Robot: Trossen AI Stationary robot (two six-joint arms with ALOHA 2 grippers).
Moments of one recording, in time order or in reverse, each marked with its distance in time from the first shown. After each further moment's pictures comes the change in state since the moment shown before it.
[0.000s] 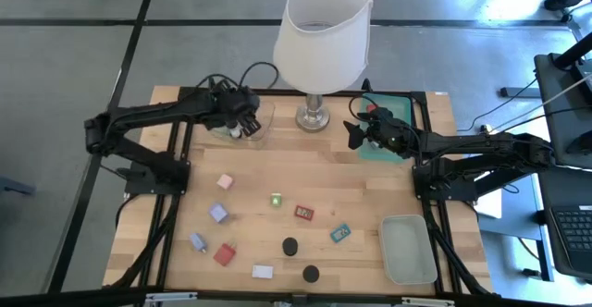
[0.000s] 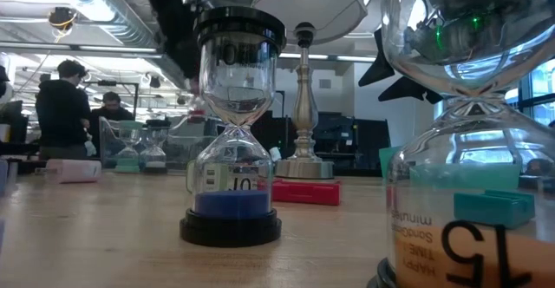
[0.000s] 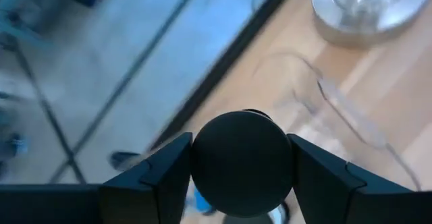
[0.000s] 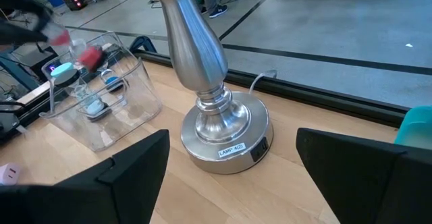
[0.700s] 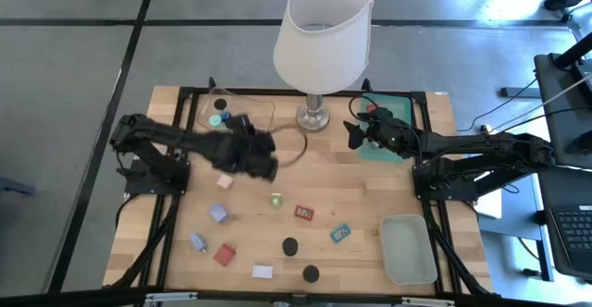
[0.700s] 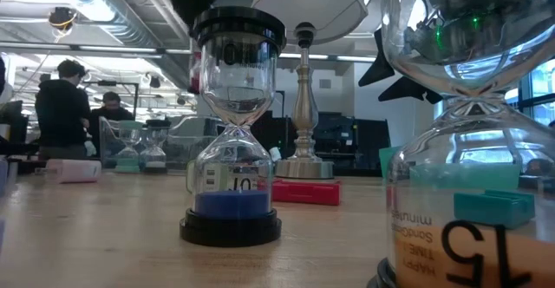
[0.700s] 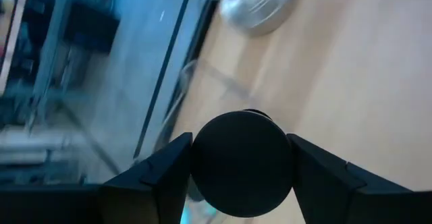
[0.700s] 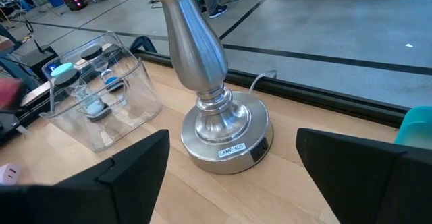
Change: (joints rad) left arm -0.519 0.275 0.390 -0.537 -0.239 -0.320; right arm 0.000 0.000 0.000 0.000 0.000 0.000
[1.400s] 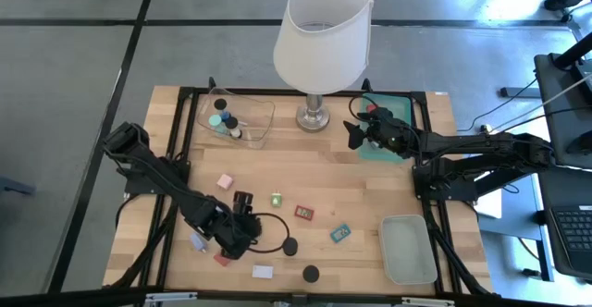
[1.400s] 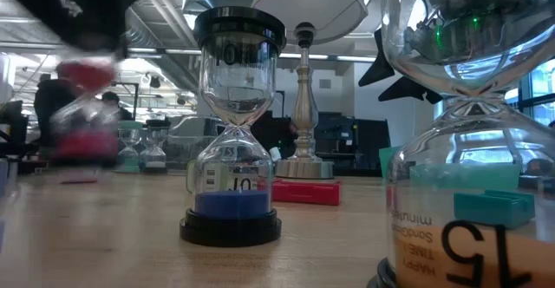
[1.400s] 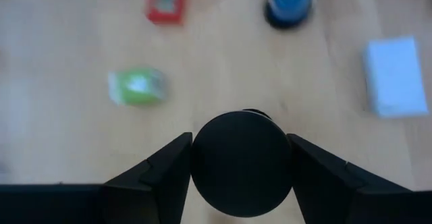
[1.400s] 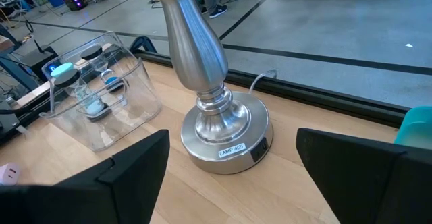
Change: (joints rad) left arm -0.501 0.002 -0.326 0.526 0.422 0.000; right arm 0.000 0.000 0.000 0.000 0.000 0.000
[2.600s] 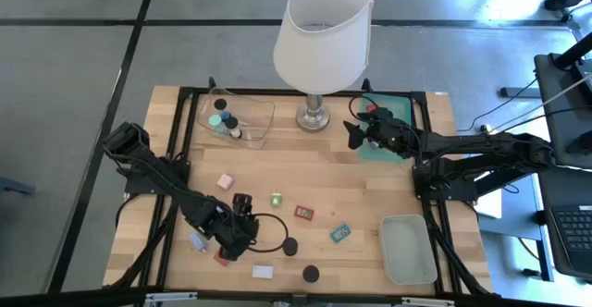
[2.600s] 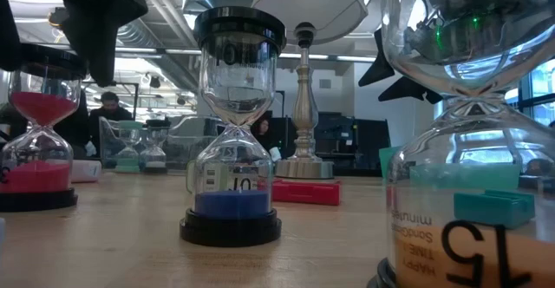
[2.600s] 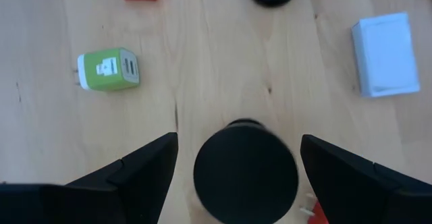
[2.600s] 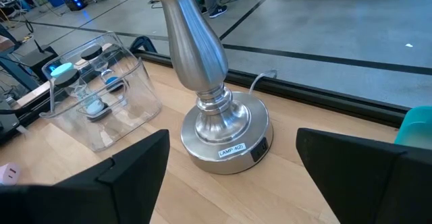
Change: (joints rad) left arm -0.006 0.000 -0.069 0.054 0.088 -0.009; right arm 0.000 0.000 0.000 0.000 0.000 0.000
